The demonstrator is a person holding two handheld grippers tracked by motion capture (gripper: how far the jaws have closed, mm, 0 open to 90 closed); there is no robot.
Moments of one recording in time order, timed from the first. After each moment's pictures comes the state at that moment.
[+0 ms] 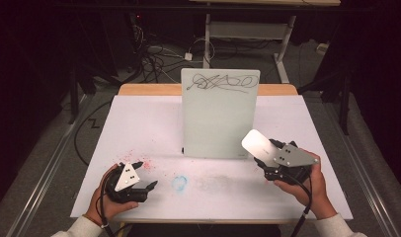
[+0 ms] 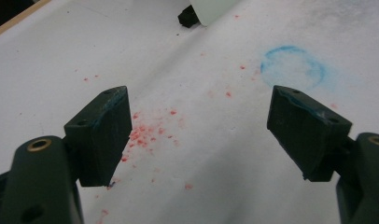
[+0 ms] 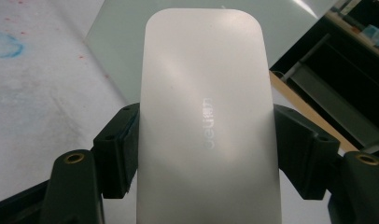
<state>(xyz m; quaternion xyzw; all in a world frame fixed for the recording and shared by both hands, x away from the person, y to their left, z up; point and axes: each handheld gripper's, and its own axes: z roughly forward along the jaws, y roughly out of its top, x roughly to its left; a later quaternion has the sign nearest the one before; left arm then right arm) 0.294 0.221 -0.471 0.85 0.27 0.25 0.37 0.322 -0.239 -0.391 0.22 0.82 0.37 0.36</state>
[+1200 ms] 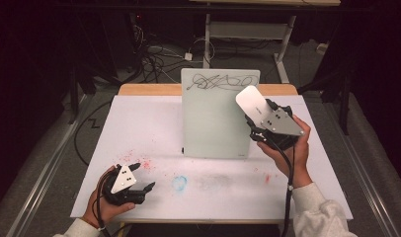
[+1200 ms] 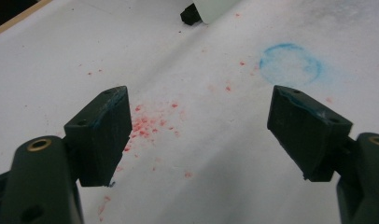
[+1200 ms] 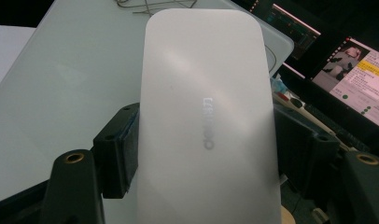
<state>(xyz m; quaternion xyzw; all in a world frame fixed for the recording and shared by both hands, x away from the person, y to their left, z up) 0.289 0.227 -0.470 0.85 0.28 0.25 0.37 0.368 -0.193 -0.337 0.25 0.73 0.40 0.49</state>
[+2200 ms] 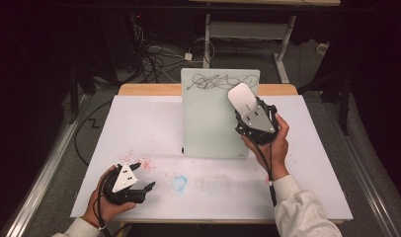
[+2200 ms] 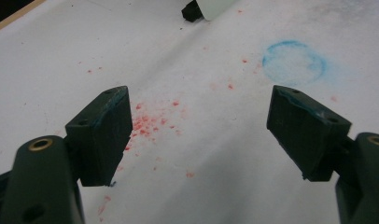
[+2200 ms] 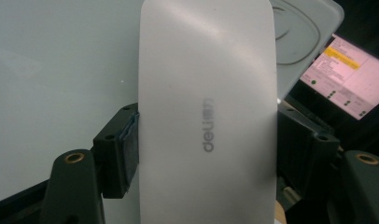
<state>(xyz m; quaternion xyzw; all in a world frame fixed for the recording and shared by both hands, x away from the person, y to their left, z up) 0.290 0.226 -0.471 0.85 0.28 0.25 0.37 0.399 -0.158 -0.370 0.29 0.71 0.36 0.54</state>
